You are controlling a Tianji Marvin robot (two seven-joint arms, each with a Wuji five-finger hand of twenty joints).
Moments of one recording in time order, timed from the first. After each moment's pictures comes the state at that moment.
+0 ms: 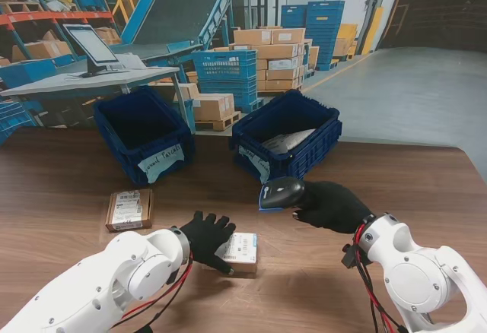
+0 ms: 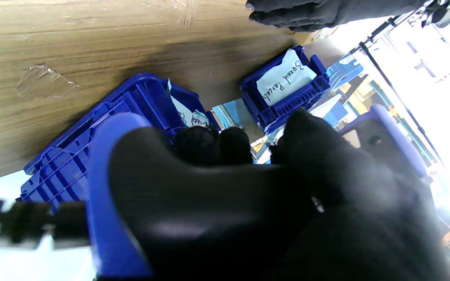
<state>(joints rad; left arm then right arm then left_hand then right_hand) 1.31 -0.99 -0.78 -1.66 0.96 0.03 -0.49 -1.78 -1.05 1.46 -2.00 -0.57 -0.08 0.27 0.66 -0.14 0.03 0.03 0.18 0.43 0.00 0.20 0.12 0.33 0.02 0.28 0.11 0.35 0.06 0.28 -0.06 0.42 0.24 0.45 0.82 -0.46 0.73 -0.10 0.57 -0.11 0.97 0.85 0.80 0.10 0.92 0.85 0.92 0.07 1.10 0.92 0.54 0.17 1.23 0.96</state>
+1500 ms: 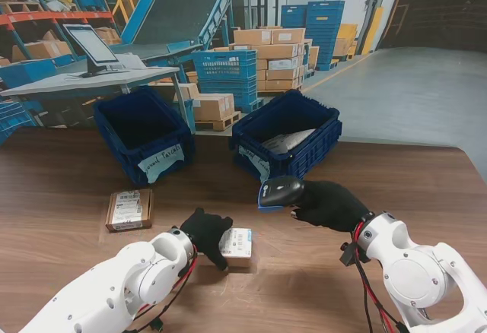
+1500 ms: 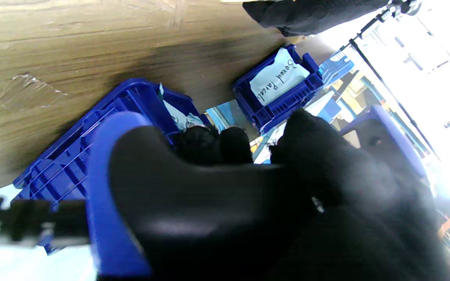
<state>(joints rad) 1.31 -1.05 -0.76 -1.50 0.89 0.07 -0.14 -1.76 -1.05 1.45 -1.96 -0.51 -0.10 0.27 0.74 -0.77 0.30 0.05 0.47 0.37 0.65 0.75 0.79 0.29 0.31 1.04 0.71 0.35 0.41 0.97 0.18 0.43 0.69 0.50 0.82 -0.46 0.73 -0.10 0.57 -0.11 0.97 0.85 0.80 0.10 0.92 0.85 0.92 0.07 1.10 0.92 0.54 0.17 1.23 0.96</state>
